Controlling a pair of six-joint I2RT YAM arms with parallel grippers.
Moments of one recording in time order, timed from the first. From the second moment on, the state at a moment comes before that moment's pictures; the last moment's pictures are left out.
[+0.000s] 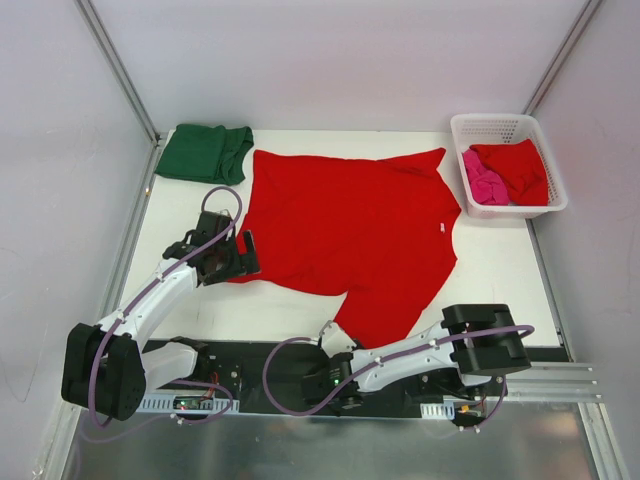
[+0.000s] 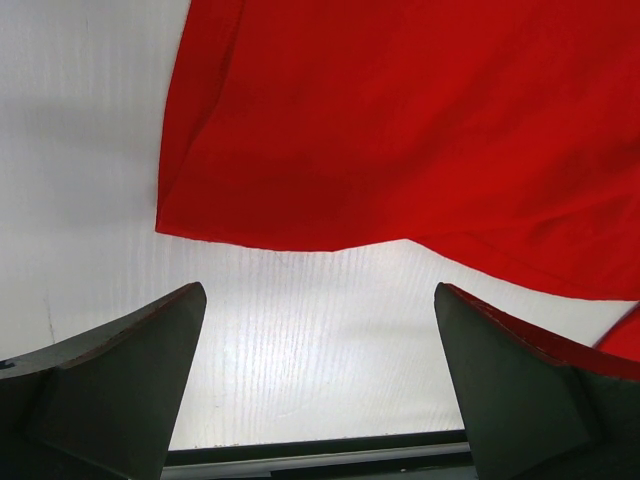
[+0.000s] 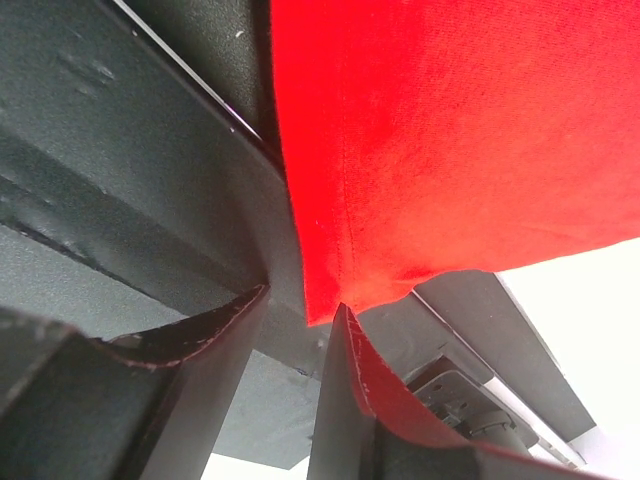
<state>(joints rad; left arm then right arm) -0.28 1.12 0.69 -0.60 0.02 -0.51 1.75 1.73 0.99 -1.07 0.48 1.04</state>
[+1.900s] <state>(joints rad) -0.28 1.12 0.69 -0.60 0.02 -0.51 1.72 1.79 0.97 -1.20 0.58 1.13</state>
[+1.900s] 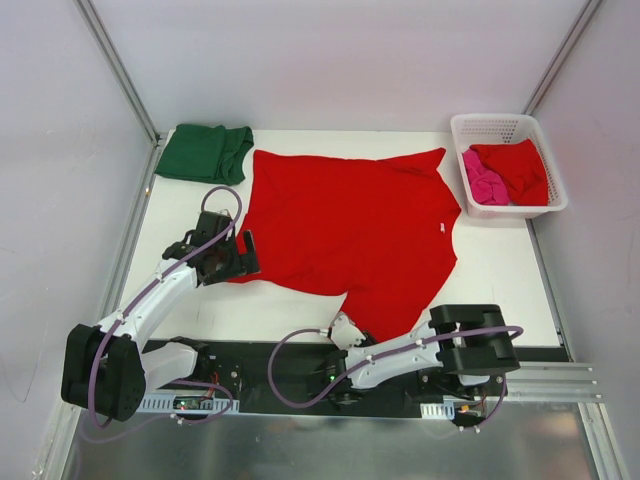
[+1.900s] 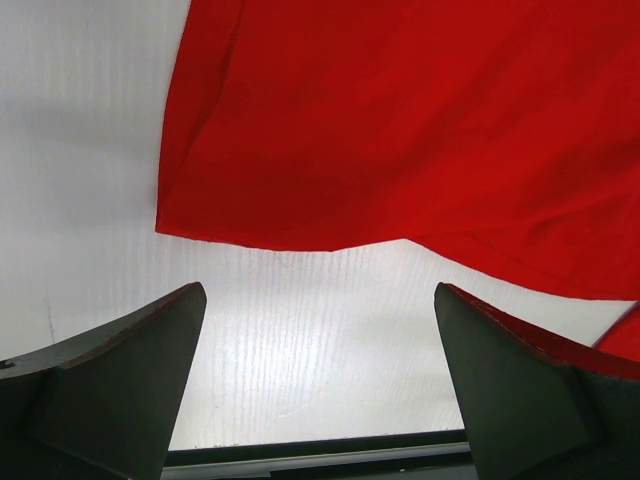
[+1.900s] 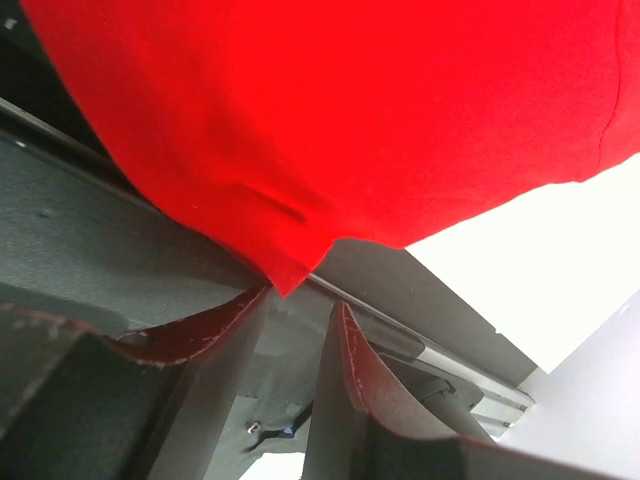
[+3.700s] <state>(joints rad) -0.28 1.10 0.67 -0.60 0.02 -0.51 1.73 1.73 0.95 -1.11 0.59 1.09</state>
